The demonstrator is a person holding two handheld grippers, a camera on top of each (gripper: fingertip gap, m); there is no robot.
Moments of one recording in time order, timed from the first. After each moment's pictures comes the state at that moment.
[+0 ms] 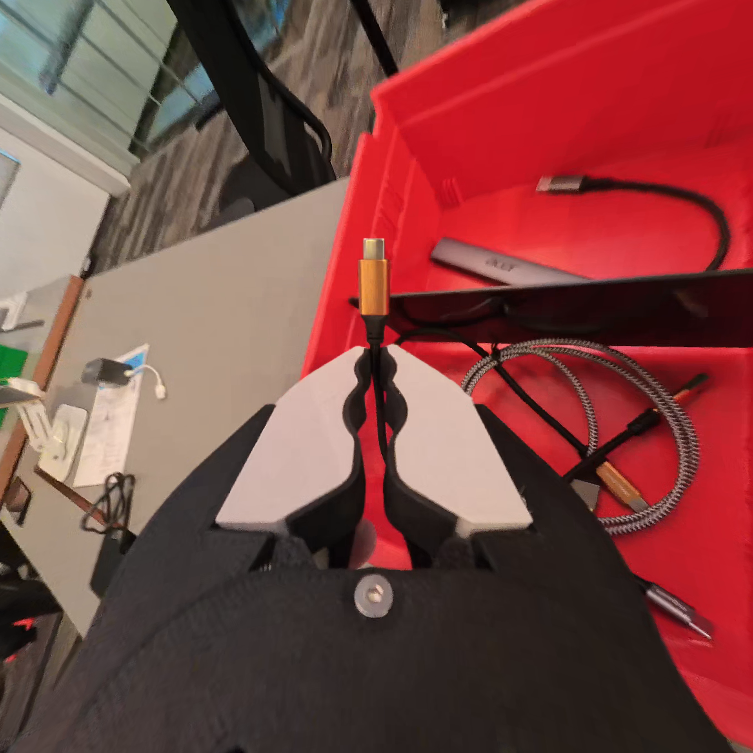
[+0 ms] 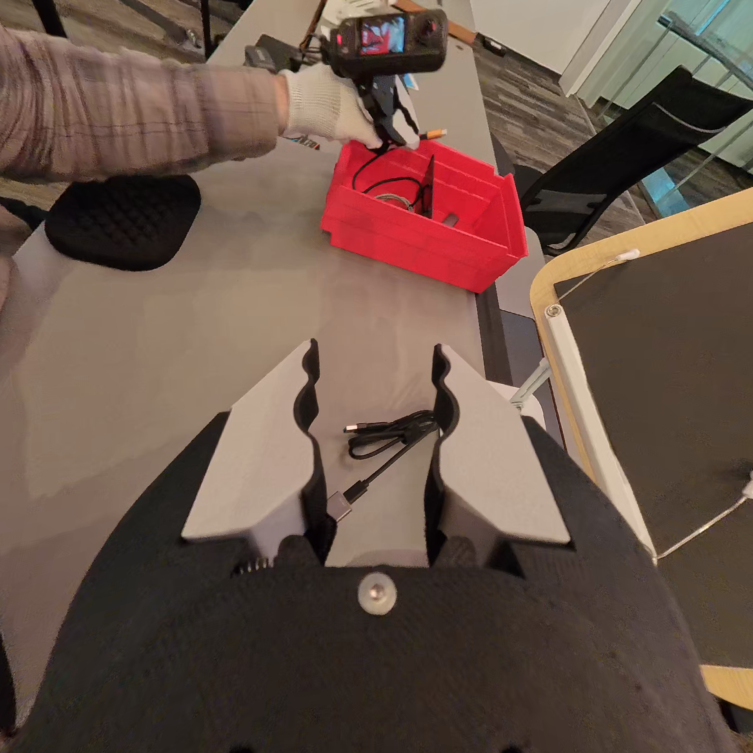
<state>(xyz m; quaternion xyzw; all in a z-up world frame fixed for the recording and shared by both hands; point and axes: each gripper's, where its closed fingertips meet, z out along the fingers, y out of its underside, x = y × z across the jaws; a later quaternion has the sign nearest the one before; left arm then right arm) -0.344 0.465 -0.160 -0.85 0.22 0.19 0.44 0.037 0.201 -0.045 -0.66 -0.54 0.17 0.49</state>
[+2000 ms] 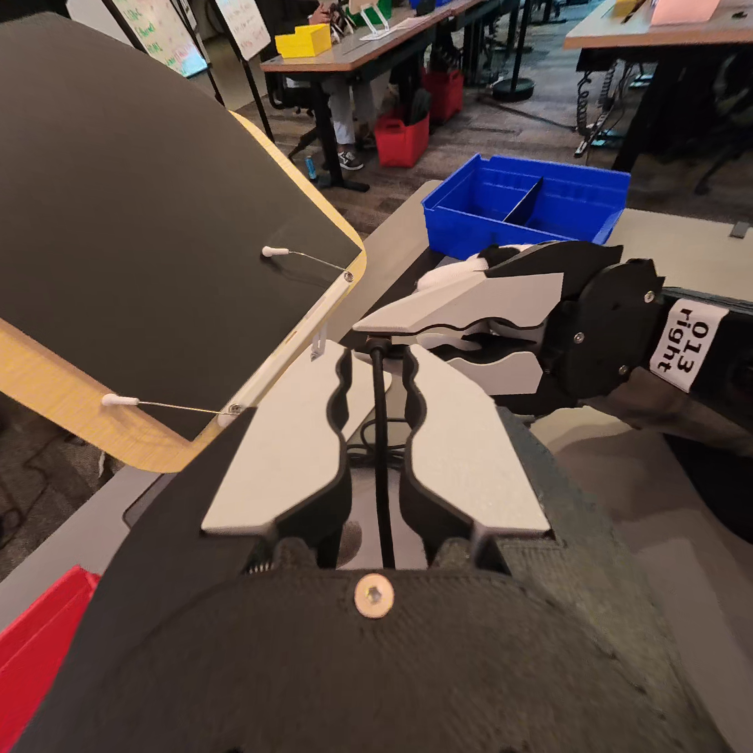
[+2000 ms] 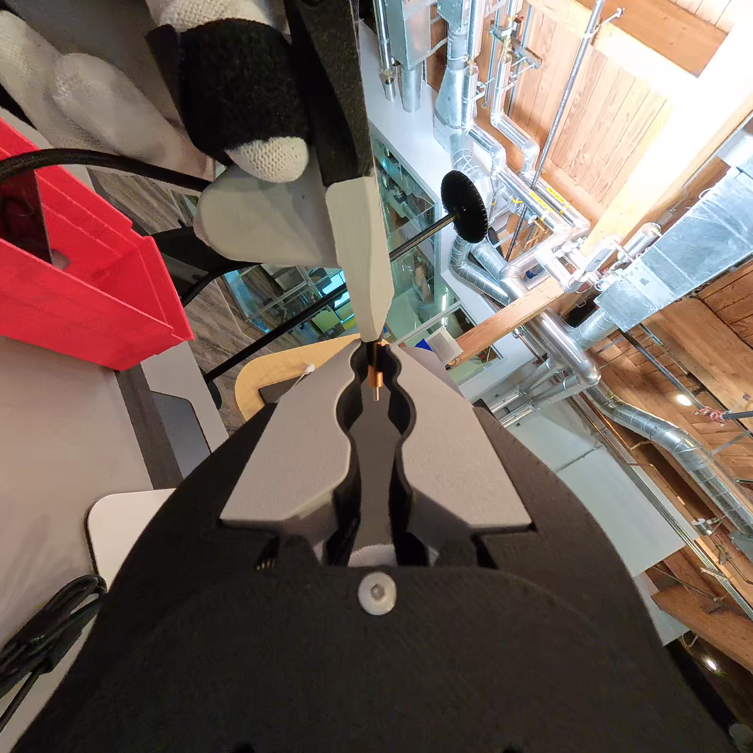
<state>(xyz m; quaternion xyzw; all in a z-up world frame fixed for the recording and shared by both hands) 0.004 0.258 0.024 -0.61 0.56 -0.32 0.47 0.003 0.275 0.029 -0.45 -0.40 -0.27 0.75</state>
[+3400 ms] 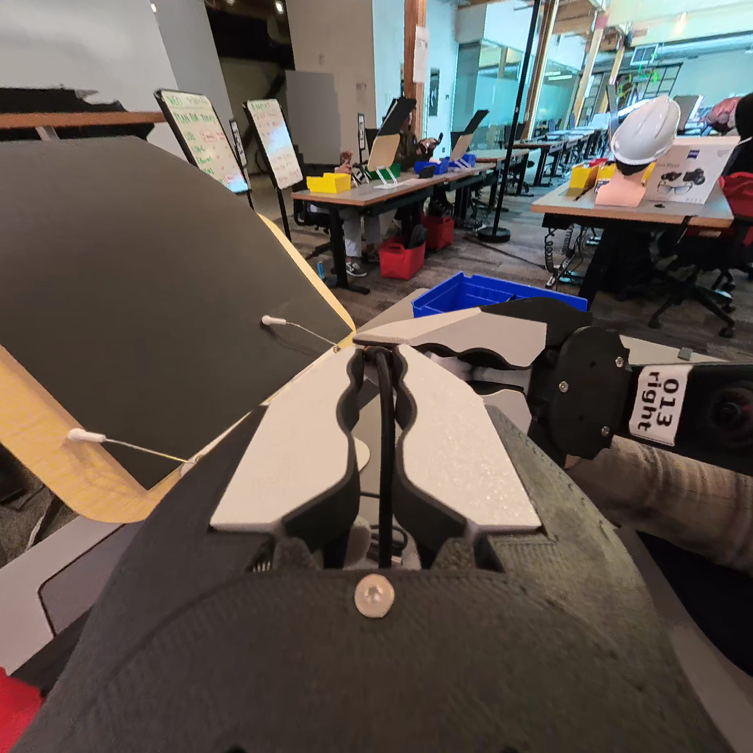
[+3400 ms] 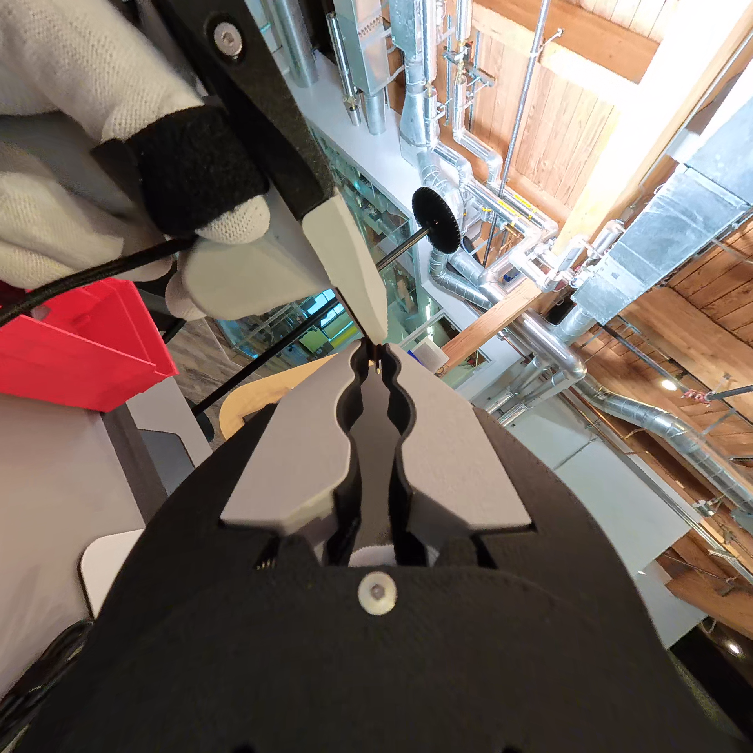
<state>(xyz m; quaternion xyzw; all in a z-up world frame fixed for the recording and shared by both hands) 0.011 0.243 0.047 -0.57 0.47 -0.41 0.54 0.004 0.263 0.053 -0.44 -0.36 -0.25 0.79</state>
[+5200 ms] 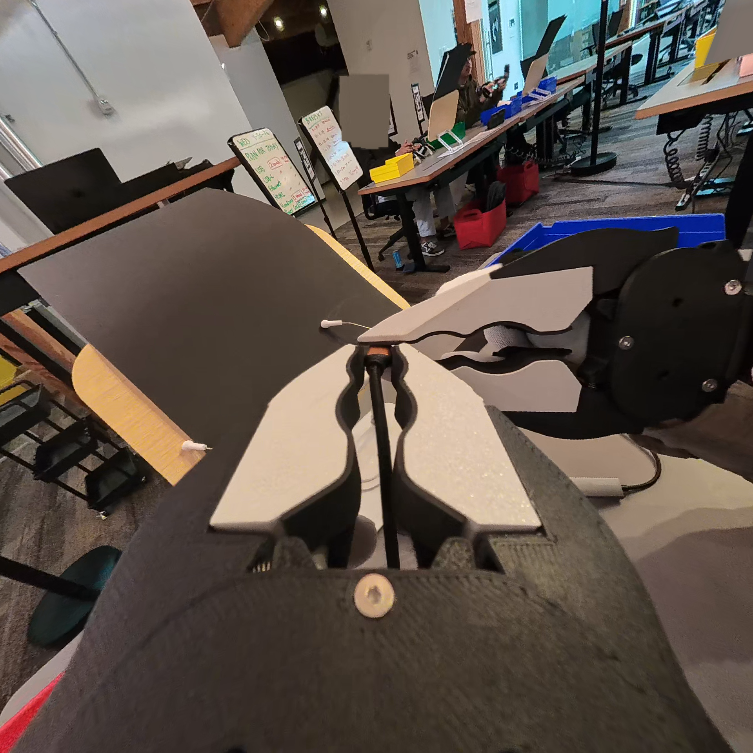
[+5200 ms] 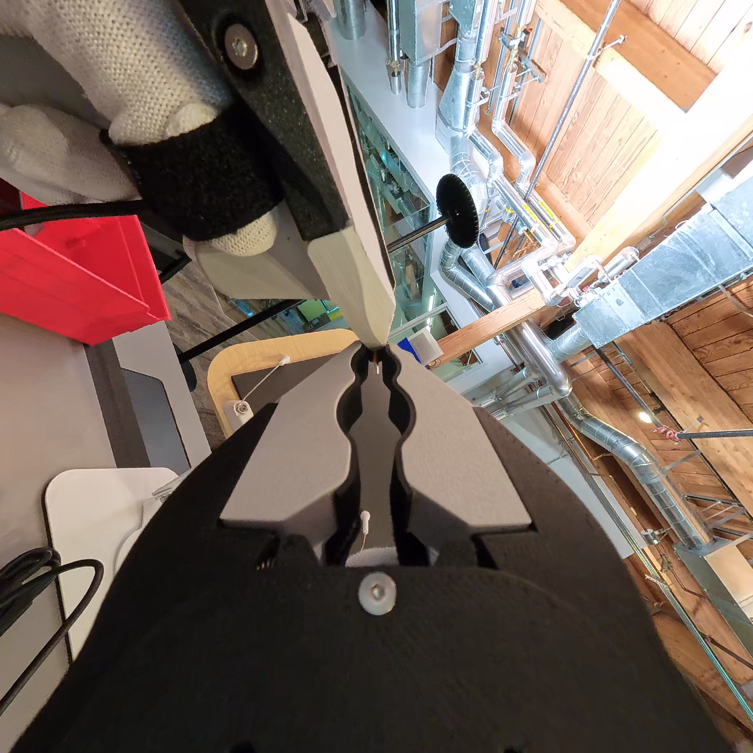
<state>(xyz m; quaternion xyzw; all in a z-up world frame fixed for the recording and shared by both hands) 0.013 0.247 0.043 -0.54 0.51 -0.27 0.62 0.003 0.269 0.048 -0.44 -0.41 -0.31 0.73</state>
